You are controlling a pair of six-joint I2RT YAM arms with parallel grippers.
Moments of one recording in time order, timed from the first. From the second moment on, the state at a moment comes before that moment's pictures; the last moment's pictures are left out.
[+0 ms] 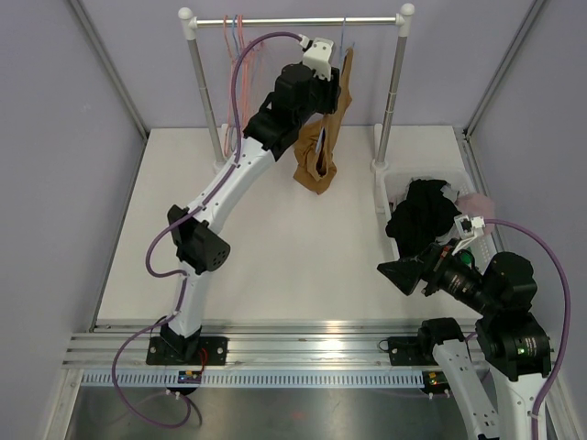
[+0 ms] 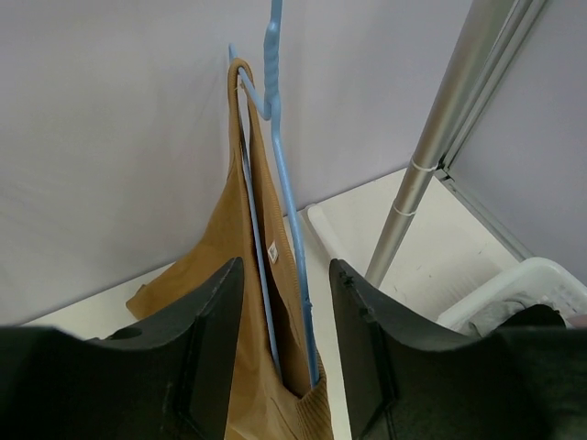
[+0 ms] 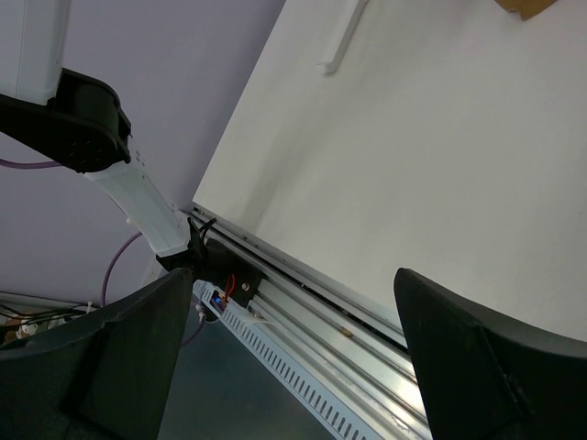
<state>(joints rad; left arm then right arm) -0.65 2.15 2.43 -0.34 -0.12 -0.10 0.12 0.36 0.95 -0.84 -0.66 0.59</state>
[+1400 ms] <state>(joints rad) -0.62 1.93 2.33 -0.37 -0.09 -0.19 0.12 0.36 0.96 -0.88 -0.65 0.56</state>
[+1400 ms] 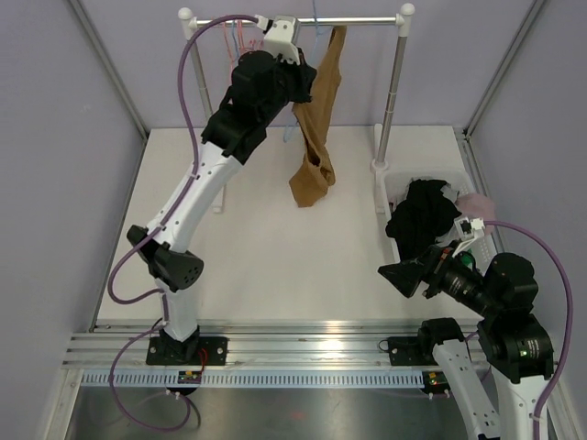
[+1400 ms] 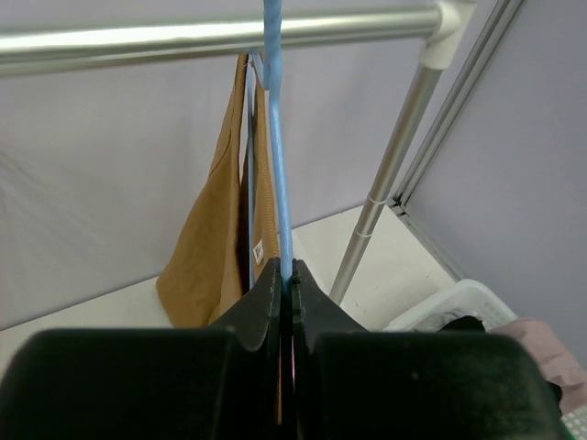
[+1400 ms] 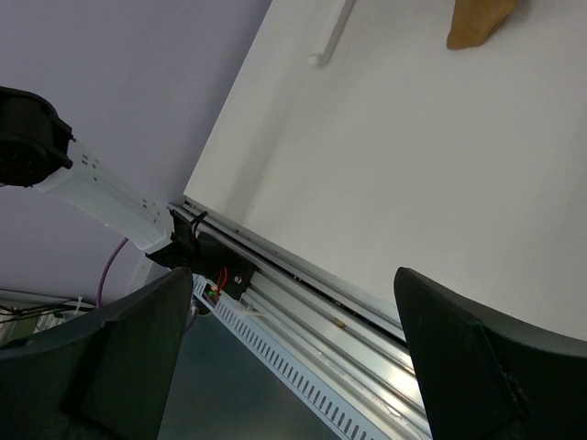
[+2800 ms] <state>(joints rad) -0.68 0.44 0.46 -0.05 0.23 -0.87 0.74 1.31 1.16 -0.35 0.00 0.56</state>
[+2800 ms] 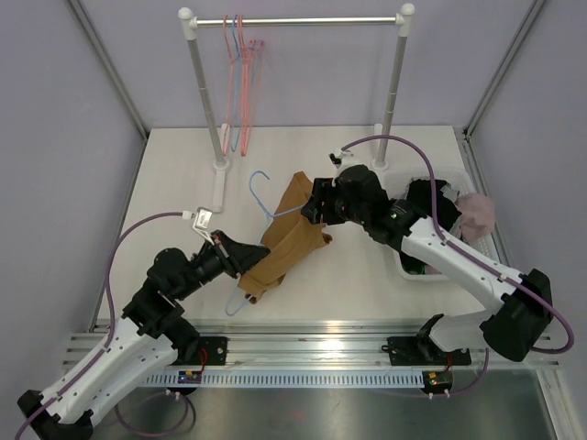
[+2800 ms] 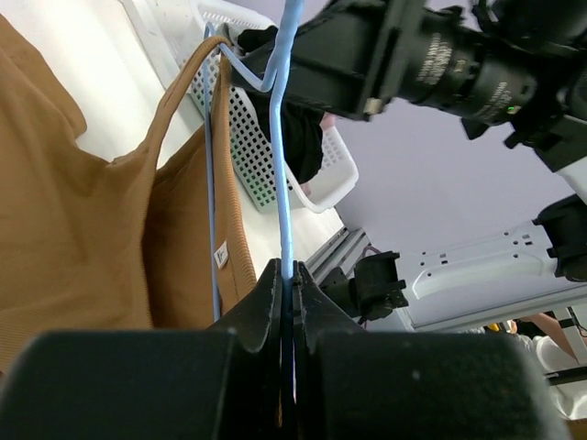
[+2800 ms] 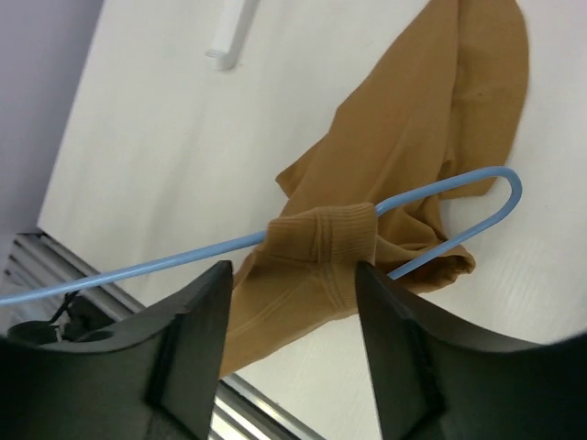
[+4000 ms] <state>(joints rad) -0.68 0.28 0.47 -0.20 0.31 -0.78 0.53 1.44 1.13 -0.47 -0.01 0.42</state>
